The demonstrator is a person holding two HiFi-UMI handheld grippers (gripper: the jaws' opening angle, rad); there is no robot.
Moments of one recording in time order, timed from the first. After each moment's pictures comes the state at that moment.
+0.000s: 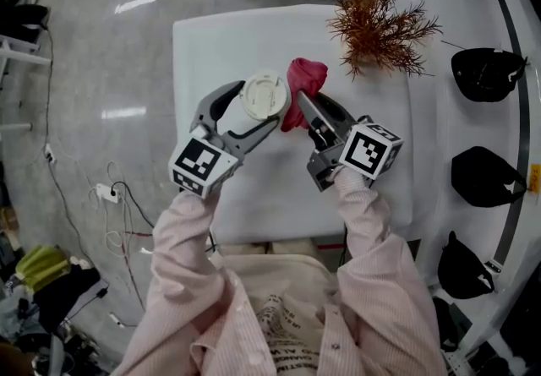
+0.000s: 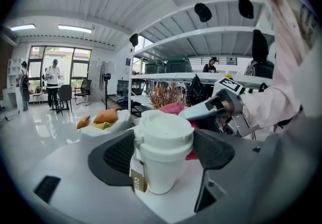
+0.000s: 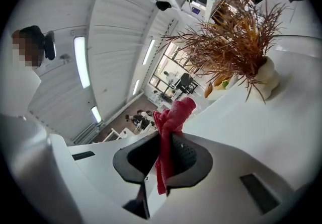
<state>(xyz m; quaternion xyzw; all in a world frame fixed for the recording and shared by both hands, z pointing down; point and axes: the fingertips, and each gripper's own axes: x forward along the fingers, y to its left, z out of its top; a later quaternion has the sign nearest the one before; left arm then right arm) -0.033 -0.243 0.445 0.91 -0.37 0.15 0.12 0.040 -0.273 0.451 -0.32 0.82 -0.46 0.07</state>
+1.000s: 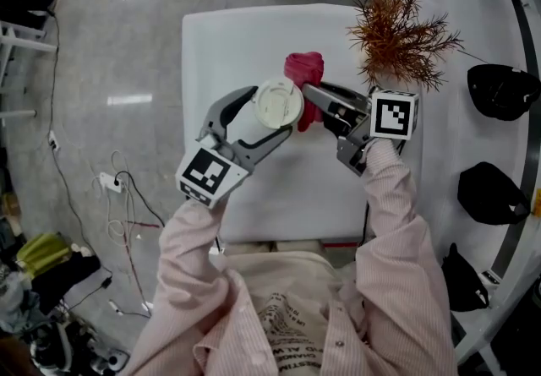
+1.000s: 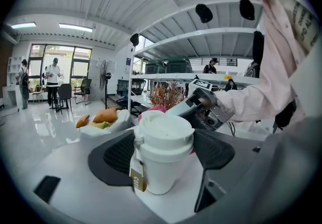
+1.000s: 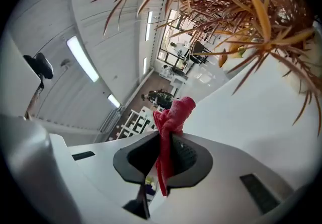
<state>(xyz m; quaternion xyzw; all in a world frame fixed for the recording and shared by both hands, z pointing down) -0.033 -0.243 0.444 0.91 -0.37 0.15 0.13 0.008 -0.300 0.455 -0.14 0.84 -0.52 -0.02</state>
